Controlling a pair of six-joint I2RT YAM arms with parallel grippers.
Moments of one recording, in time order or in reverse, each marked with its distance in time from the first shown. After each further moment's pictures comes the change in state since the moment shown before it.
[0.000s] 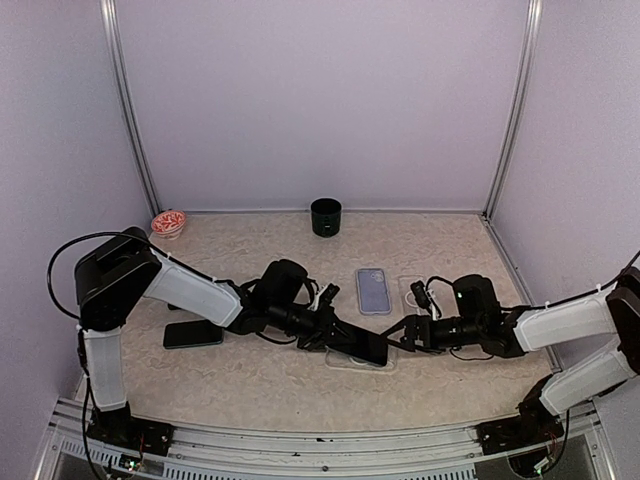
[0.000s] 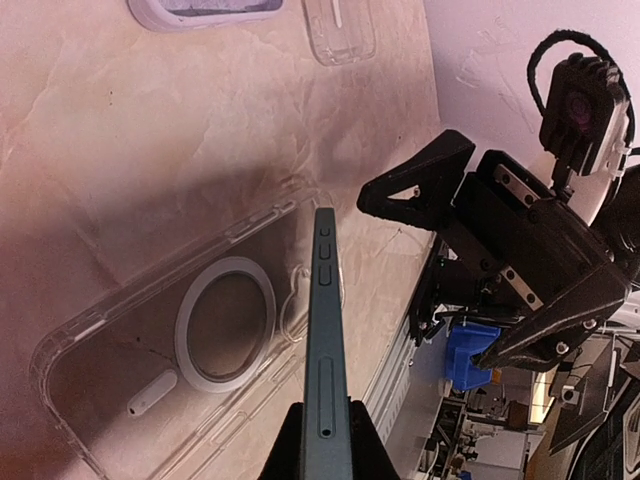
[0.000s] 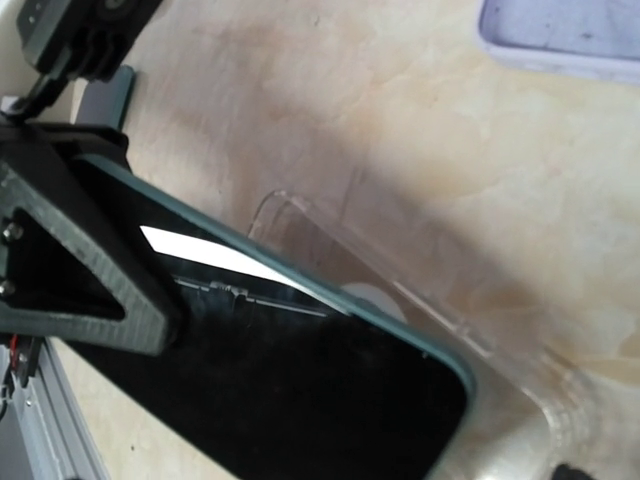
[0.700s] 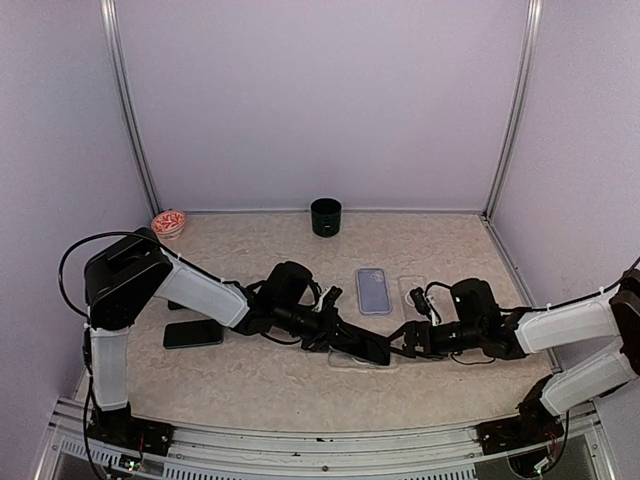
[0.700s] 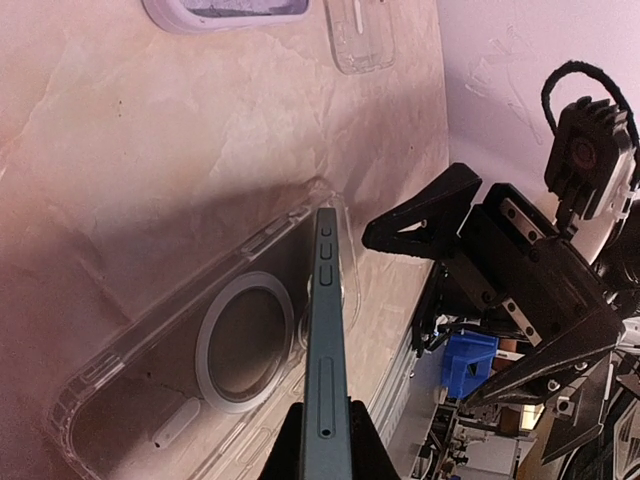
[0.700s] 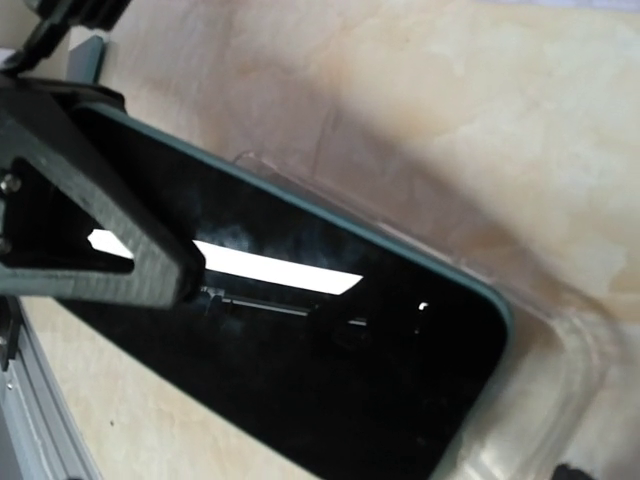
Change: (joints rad) left arm -0.002 0.056 0.039 0.009 -0.003 -0.031; right arm 0.026 -0.019 -0.005 -0.071 0.027 0.000
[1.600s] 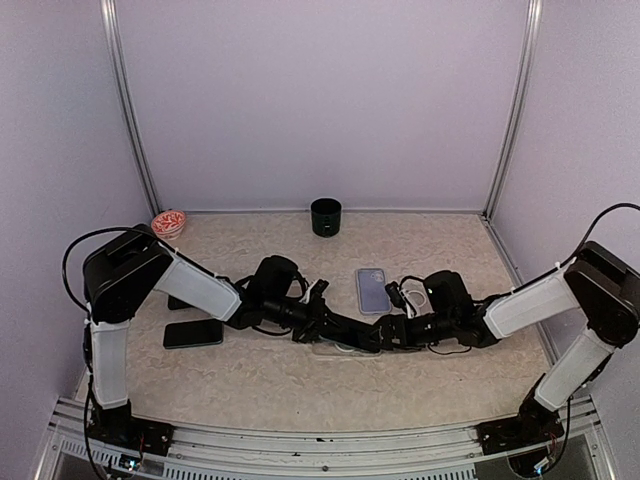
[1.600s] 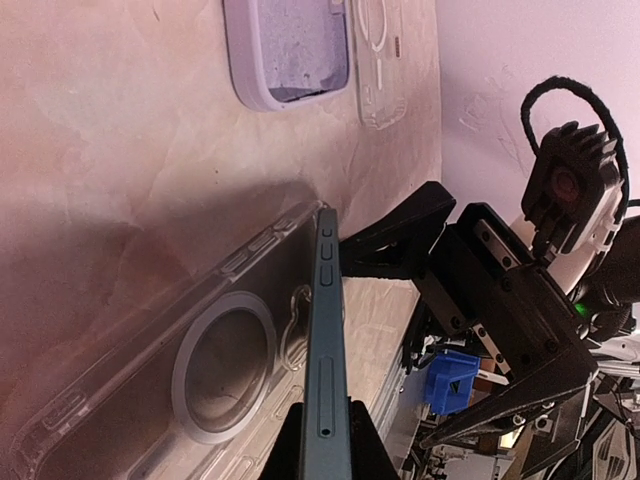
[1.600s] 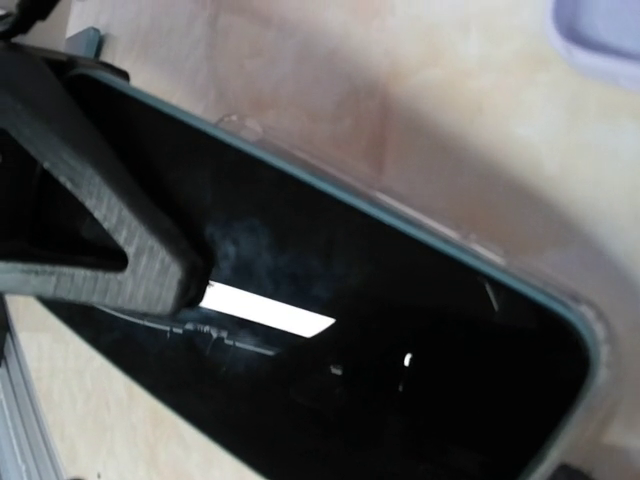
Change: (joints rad) left arm 0.076 0.012 -0.026 0.056 0.037 -0.031; right arm 0.042 0.264 0.150 0.102 -0.019 -0.019
